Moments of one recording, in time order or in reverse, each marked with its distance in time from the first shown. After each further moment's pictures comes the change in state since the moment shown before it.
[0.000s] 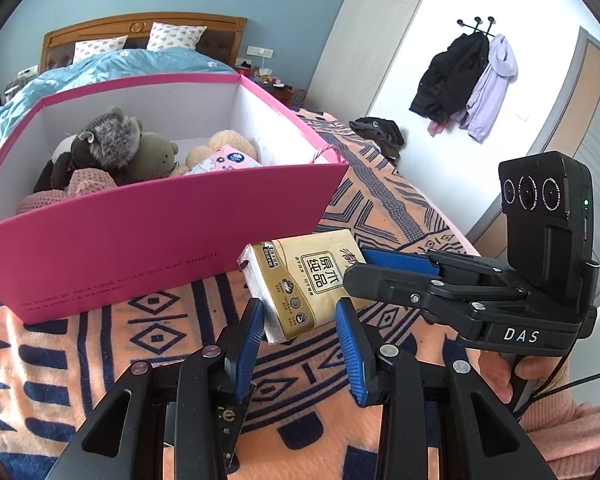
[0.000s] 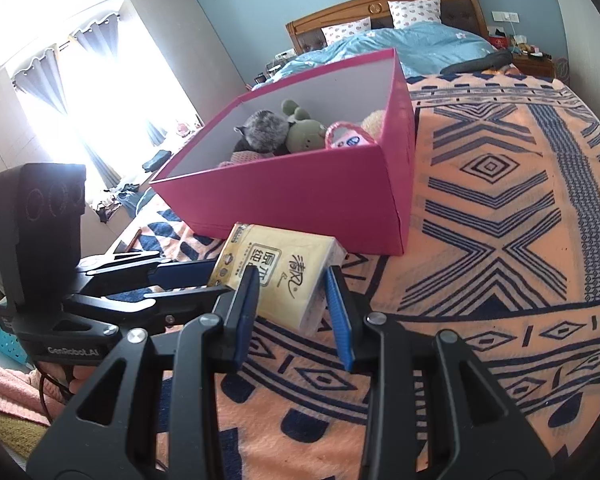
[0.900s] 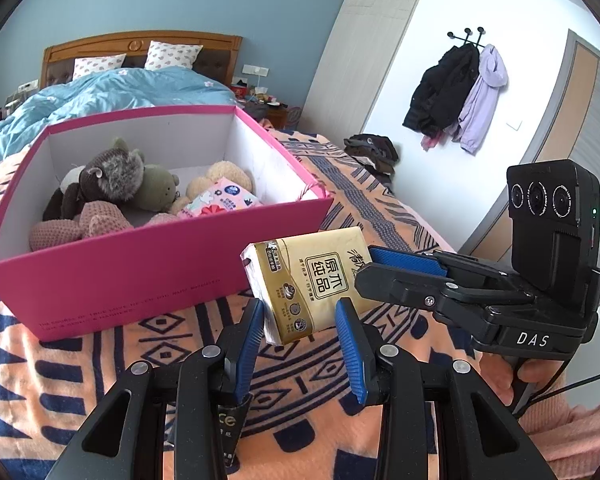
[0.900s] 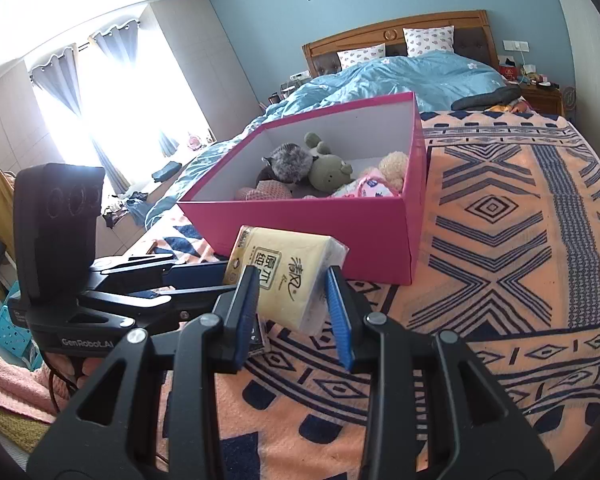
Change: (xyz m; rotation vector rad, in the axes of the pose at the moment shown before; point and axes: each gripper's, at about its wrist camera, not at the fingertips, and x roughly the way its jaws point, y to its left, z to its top) left arm -0.022 -0.010 0.010 0.021 -0.064 -0.005; right arm -0.023 0.016 0.014 -0.067 -0.074 0.014
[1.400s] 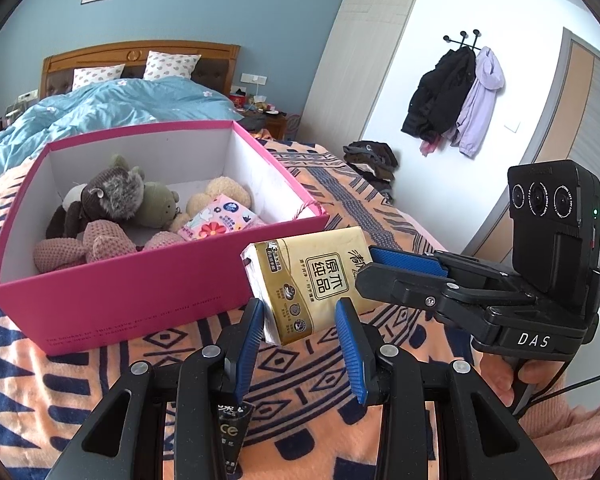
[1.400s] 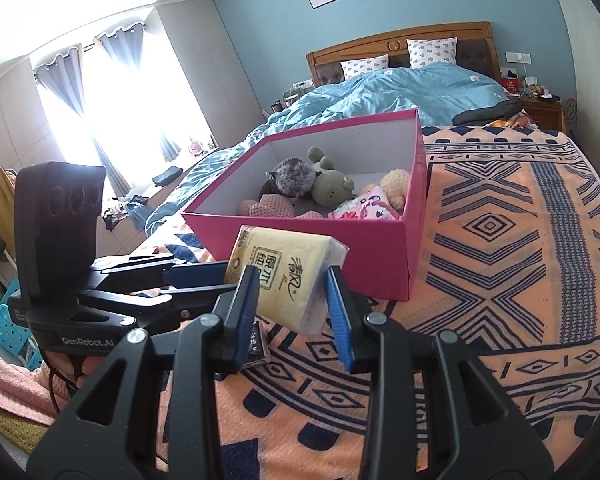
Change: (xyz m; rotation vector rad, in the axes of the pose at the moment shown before) left arm -0.005 -0.005 0.008 0.018 -0.027 0.007; right arm -0.006 0.003 0.009 -0.020 -0.029 0.000
